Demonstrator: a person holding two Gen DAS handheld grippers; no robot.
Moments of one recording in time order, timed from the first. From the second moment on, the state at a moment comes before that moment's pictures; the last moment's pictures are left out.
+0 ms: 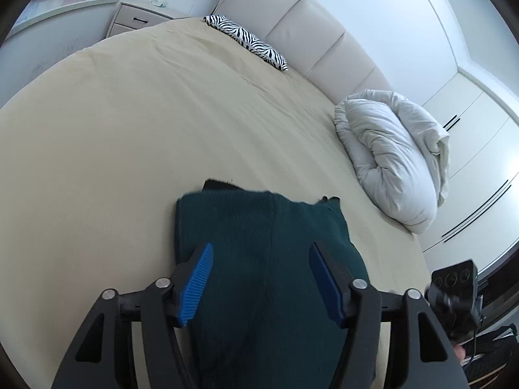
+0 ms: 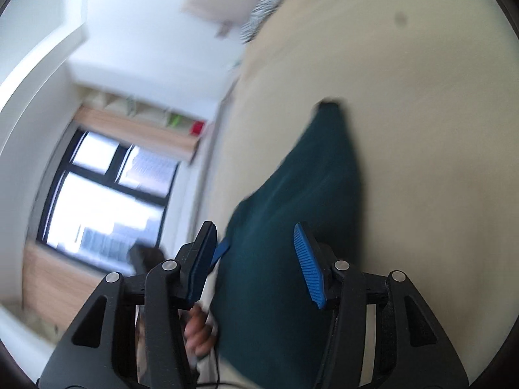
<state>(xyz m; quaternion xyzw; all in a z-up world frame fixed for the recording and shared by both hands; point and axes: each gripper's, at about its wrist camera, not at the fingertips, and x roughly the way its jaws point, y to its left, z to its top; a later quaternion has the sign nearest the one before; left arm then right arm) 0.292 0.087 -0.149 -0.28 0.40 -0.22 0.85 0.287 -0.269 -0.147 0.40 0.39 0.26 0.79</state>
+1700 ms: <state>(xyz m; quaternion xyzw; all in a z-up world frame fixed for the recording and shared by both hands) 0.196 0.066 -0.144 -0.27 0.51 -0.25 0.78 0.235 -0.249 -0.167 0.31 0.47 0.20 0.80</state>
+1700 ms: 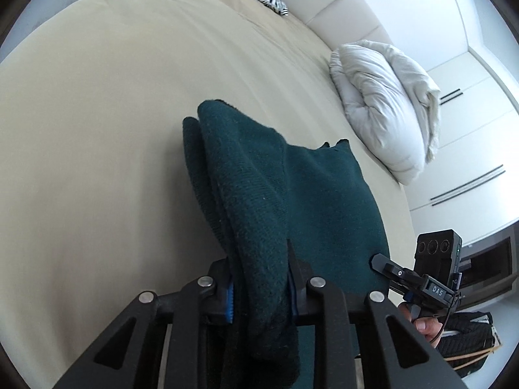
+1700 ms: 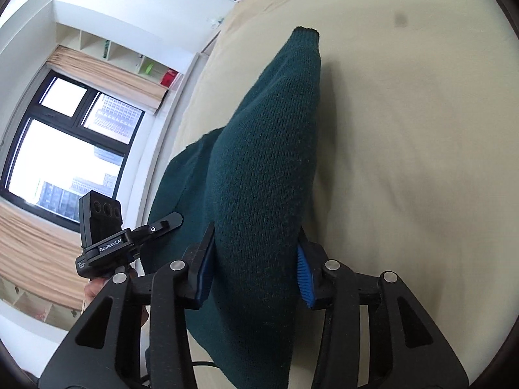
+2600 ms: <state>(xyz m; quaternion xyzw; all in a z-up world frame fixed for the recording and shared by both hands) 0.073 0.035 -0.197 -0.27 0.53 -0.27 0.76 0.027 -0.258 -0.227 0.40 0.44 0.19 0.78</state>
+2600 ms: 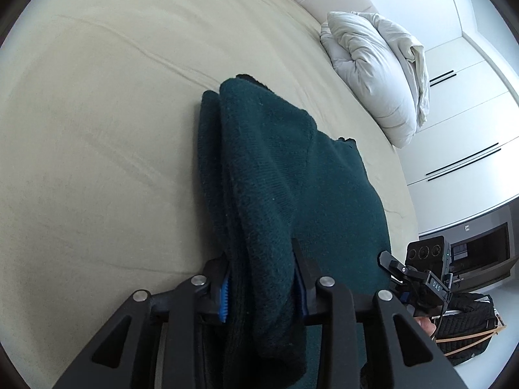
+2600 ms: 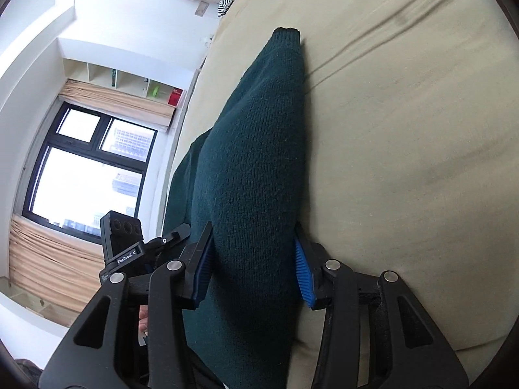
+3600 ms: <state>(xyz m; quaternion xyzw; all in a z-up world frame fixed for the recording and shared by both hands) 0.051 0.044 -0.196 -0.29 0.50 -0.25 0.77 0.021 -0.291 -0.200 0.37 0.45 0.20 0.79</state>
